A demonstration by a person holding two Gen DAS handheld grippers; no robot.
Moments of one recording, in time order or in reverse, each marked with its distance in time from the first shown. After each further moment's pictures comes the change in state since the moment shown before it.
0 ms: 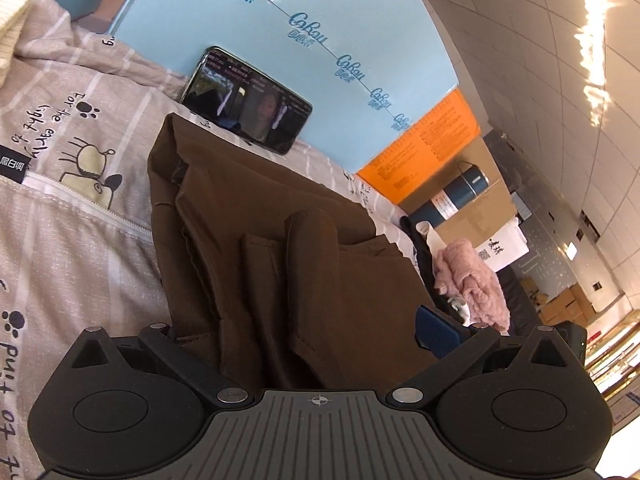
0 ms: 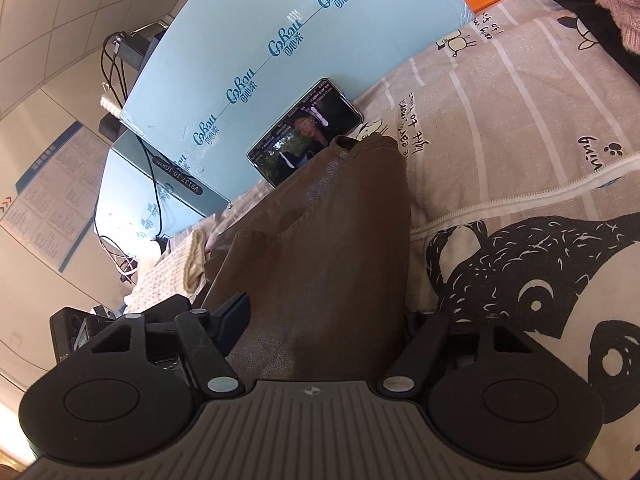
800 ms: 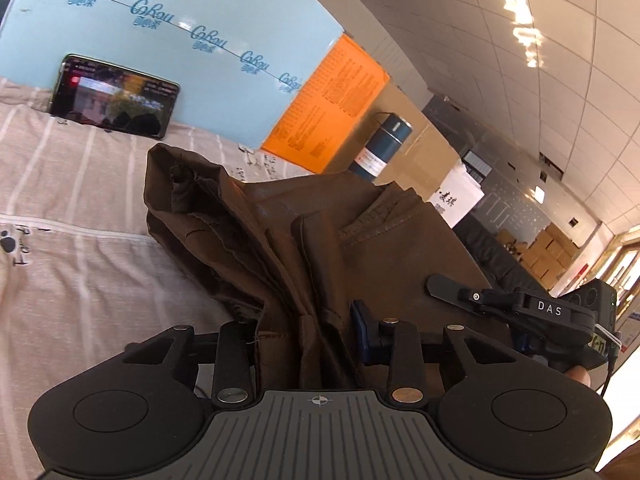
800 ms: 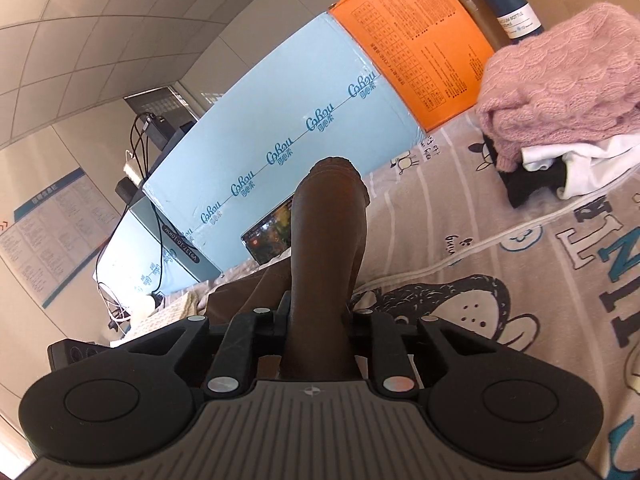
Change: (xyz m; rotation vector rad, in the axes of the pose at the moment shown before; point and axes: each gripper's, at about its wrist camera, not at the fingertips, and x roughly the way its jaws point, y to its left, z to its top) left arm 0.034 -0.090 -0.053 0.233 0.007 -0.134; right arm -0.135 -0.020 -0.024 -0.068 -0.305 -0.045
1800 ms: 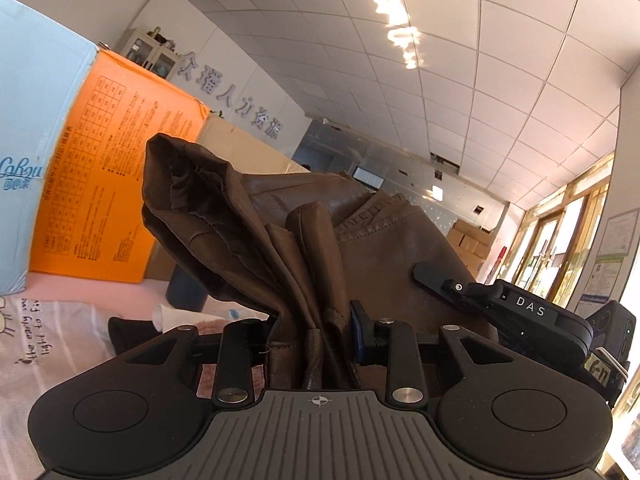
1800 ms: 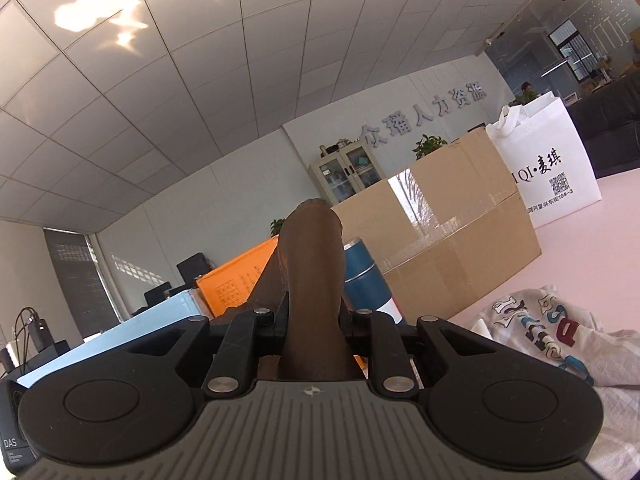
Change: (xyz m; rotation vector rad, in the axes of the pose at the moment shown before) left arm 0.212 -0.118 0.108 0.235 -0.132 -0.282; right arm -0.069 -0.081 0.152 -0.149 -0.661 -0.327
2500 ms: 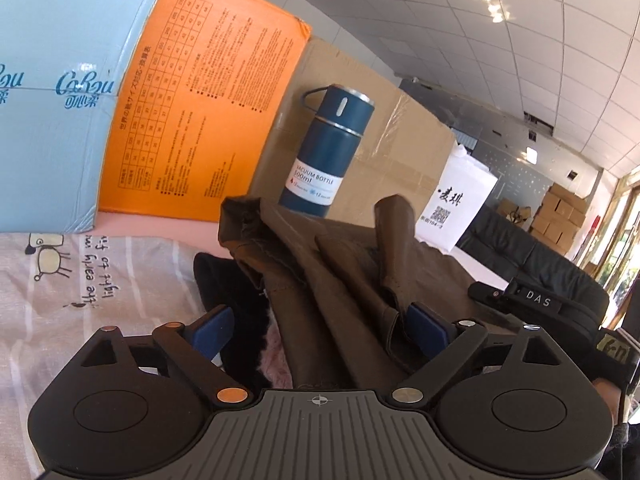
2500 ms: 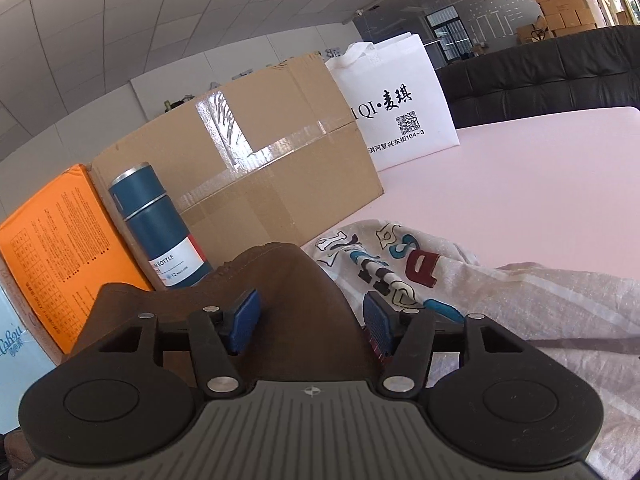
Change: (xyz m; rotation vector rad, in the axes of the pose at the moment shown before) left arm 0.042 0.040 -0.040 -0.031 0.166 0.307; right arm 0.064 -0.077 -0.056 0.003 0.151 -0.508
